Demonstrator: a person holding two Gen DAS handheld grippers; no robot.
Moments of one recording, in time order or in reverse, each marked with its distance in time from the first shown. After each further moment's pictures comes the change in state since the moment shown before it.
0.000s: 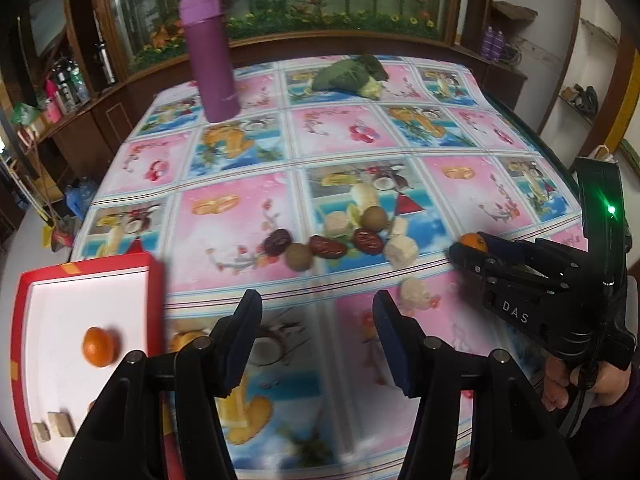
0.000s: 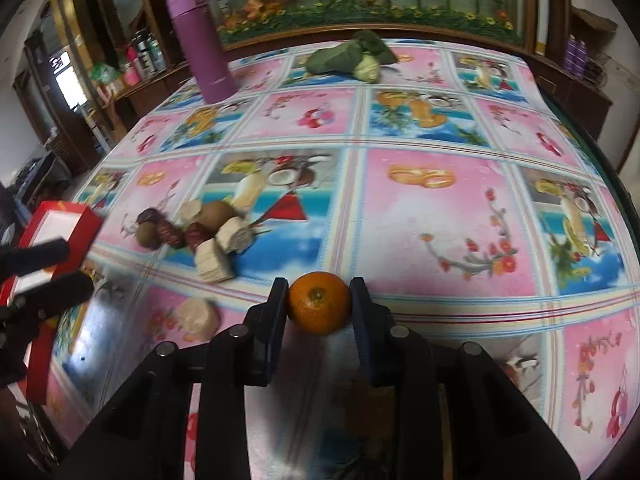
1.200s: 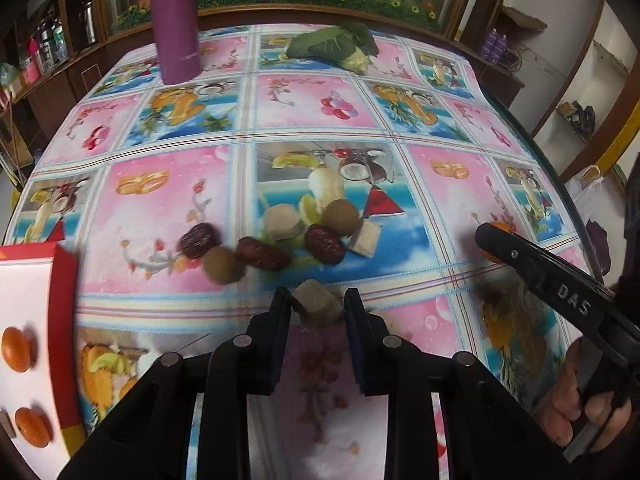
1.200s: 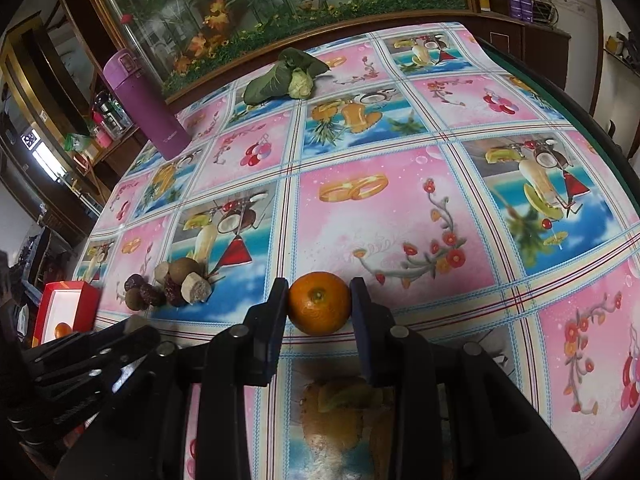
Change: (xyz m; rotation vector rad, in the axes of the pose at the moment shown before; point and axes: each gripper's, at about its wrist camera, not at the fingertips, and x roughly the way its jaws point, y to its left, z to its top) left arm 0.048 -0.011 0.007 -0.105 0.062 -0.111; right arm -0.009 -0.044 0.010 0.231 -0.034 0.020
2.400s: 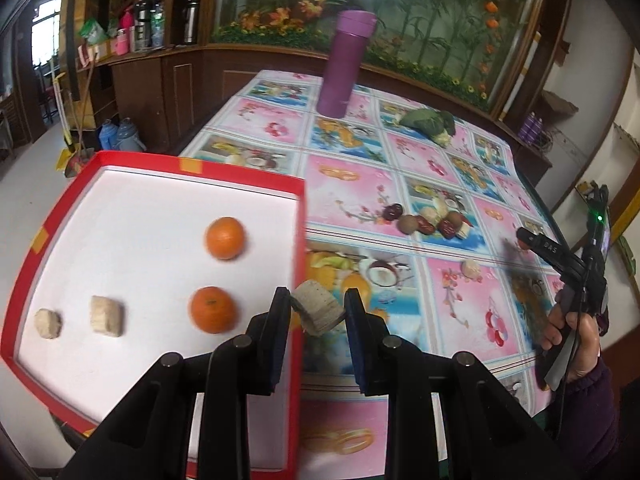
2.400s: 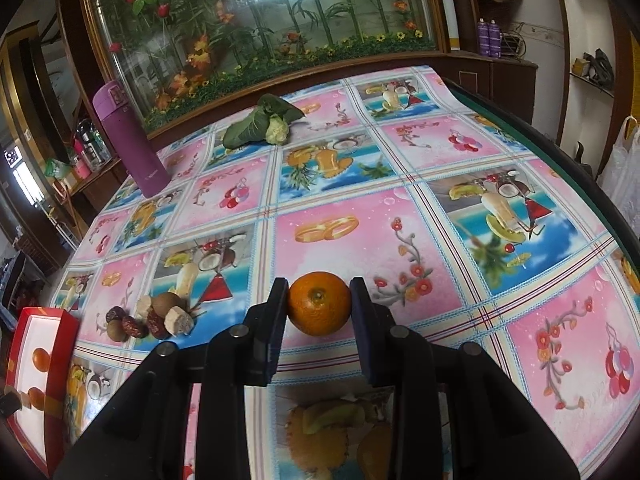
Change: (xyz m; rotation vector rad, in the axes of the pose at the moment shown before) left arm -0.123 0.127 -0.092 -0.209 -0.210 0.079; right arm -0.018 0.007 -0.006 0.011 -0.195 -0.114
